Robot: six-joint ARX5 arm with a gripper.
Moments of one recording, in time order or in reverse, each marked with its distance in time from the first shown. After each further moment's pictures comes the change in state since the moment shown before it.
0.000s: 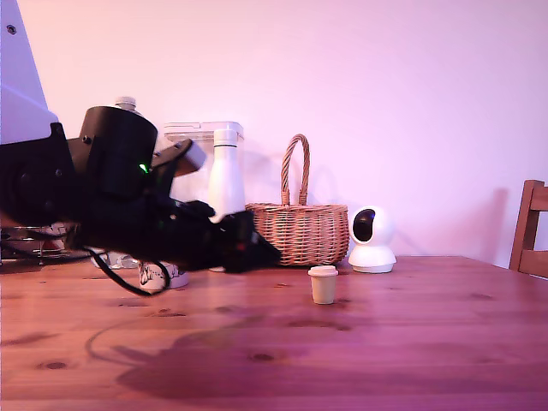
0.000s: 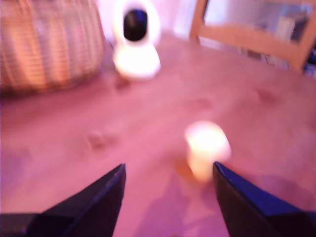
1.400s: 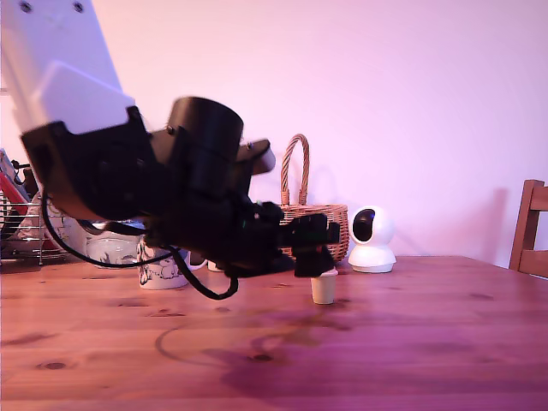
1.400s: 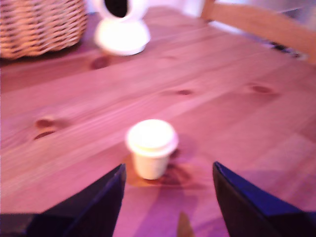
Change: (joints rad) arm -0.179 0.070 0.169 -0.156 -0.362 -0.136
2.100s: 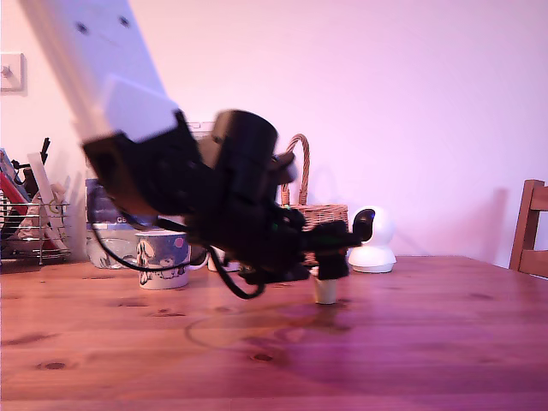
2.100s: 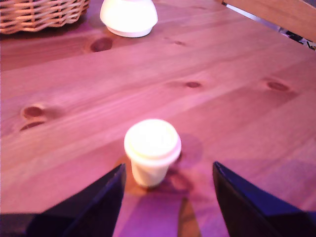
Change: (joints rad) arm -0.011 0.090 0.191 -0.187 -0.031 -0.063
